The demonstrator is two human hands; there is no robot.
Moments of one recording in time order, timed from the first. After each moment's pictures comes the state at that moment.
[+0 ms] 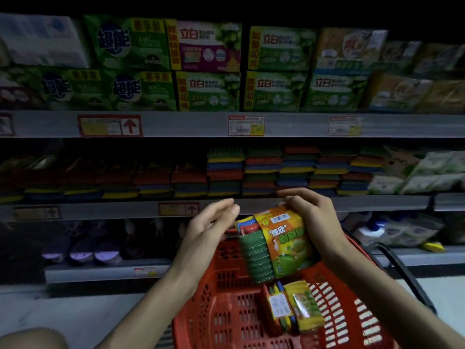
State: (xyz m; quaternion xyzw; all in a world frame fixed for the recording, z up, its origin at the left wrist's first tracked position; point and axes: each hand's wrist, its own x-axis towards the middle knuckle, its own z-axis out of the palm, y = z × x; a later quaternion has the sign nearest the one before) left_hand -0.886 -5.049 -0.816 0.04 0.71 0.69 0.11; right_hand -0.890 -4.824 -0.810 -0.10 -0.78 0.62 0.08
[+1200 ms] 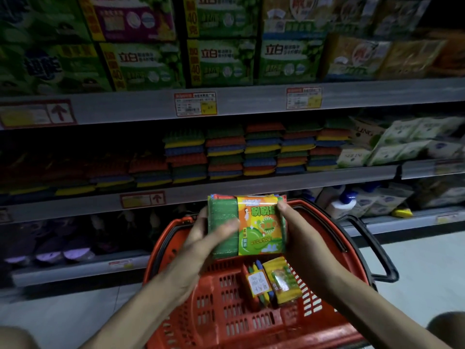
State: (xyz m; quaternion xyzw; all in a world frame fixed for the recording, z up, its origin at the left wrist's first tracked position) left_hand -0.869 -4.996 -0.851 0.03 0.61 0.75 0.26; right_hand -0.829 -4.800 -0.832 -0.10 -0.59 0.80 -0.08
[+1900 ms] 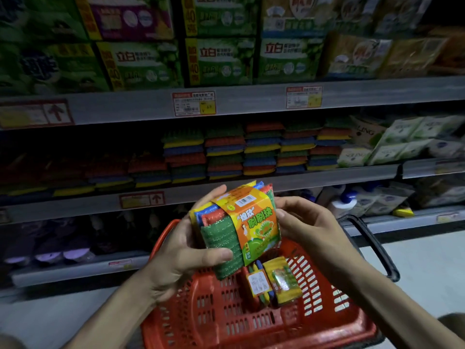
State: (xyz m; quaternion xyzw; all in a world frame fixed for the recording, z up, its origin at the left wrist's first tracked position) left_hand -0.874 -5.017 -0.843 0.18 0.53 0.78 0.28; right_hand -0.826 -4.773 -0.824 -0.06 -0.67 0.74 0.01
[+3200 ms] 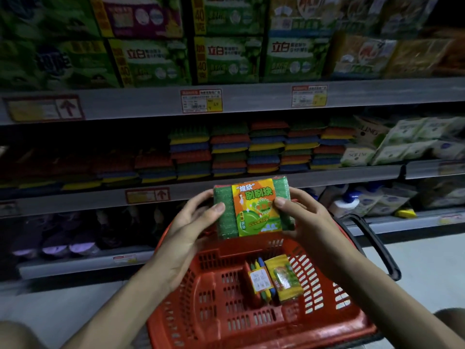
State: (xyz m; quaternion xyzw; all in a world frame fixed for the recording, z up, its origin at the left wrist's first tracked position) left_hand -0.879 -5.009 -0.840 0.01 0.60 0.77 0.20; right_hand -0.840 -4.777 -0.831 -0.12 -0.60 0.79 -0.03
